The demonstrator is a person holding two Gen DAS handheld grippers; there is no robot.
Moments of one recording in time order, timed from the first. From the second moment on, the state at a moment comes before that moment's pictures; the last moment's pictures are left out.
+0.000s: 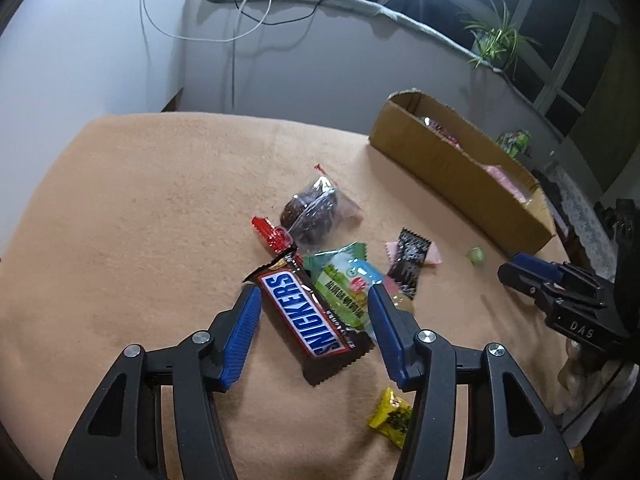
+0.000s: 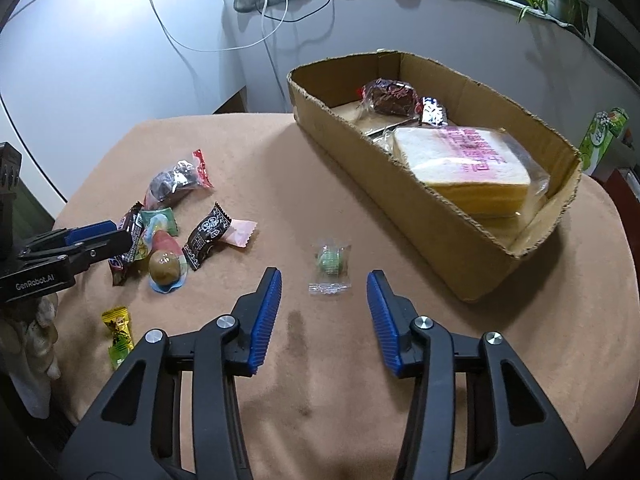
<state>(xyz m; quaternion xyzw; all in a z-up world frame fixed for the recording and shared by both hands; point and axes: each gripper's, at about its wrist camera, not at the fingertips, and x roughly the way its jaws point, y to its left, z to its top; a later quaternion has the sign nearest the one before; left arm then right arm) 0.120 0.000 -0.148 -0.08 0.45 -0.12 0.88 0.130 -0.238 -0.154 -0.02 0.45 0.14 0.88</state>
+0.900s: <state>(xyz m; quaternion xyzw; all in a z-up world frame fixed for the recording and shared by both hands) 0.122 0.025 -0.160 -0.08 0.45 -0.10 0.89 0.156 -0.225 -0.176 -0.05 0.46 0.13 0.88</state>
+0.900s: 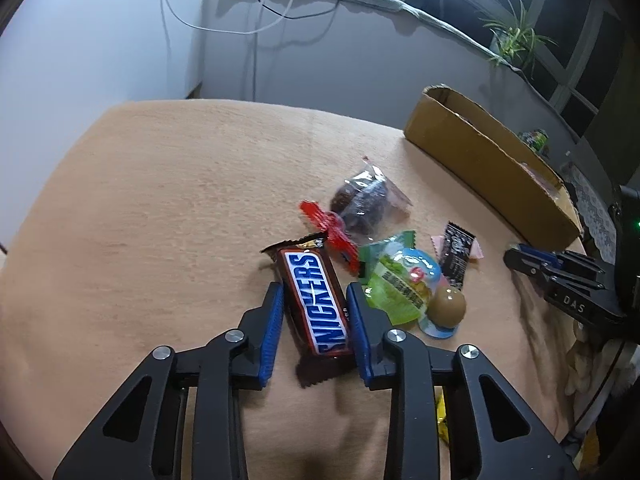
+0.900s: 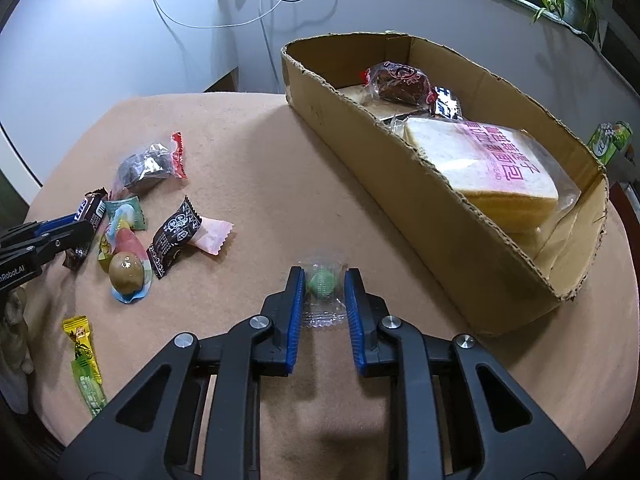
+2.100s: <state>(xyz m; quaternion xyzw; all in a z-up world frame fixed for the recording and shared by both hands) 0.172 -0.061 -0.056 -0.03 0.34 -0.19 0.92 0.159 -0.267 -0.088 -0.02 0.38 0.12 0.92</state>
